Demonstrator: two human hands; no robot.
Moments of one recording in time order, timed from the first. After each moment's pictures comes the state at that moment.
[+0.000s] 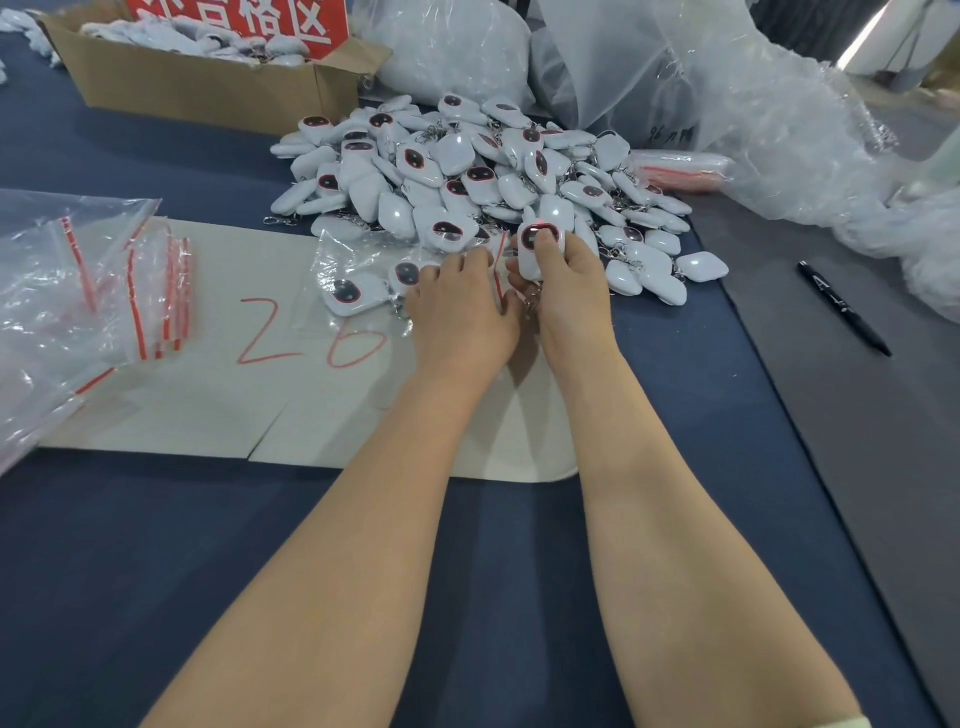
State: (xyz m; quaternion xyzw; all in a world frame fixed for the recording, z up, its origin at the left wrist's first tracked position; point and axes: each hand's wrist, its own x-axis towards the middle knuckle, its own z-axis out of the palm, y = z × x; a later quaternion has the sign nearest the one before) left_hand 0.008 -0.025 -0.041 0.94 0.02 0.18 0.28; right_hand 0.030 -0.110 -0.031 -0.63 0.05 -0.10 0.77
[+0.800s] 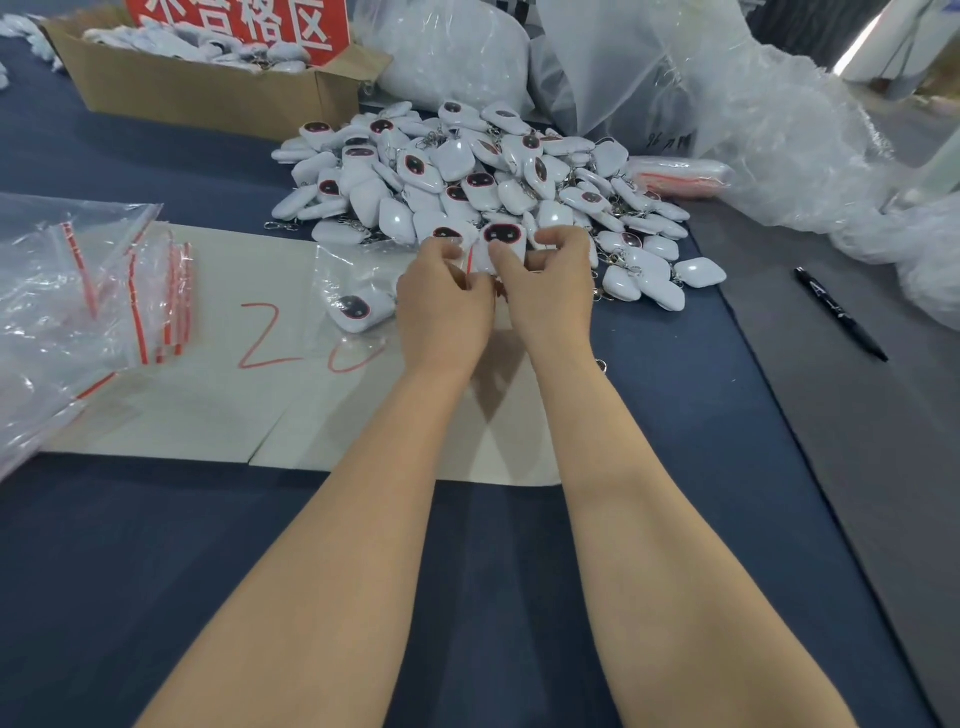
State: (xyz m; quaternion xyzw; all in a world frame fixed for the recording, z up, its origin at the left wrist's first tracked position) left_hand 0.007 -0.017 -0.028 0.81 0.11 0.22 0.53; right_hand 0.016 -0.095 -0.016 -0.79 0.07 -0.16 0.59
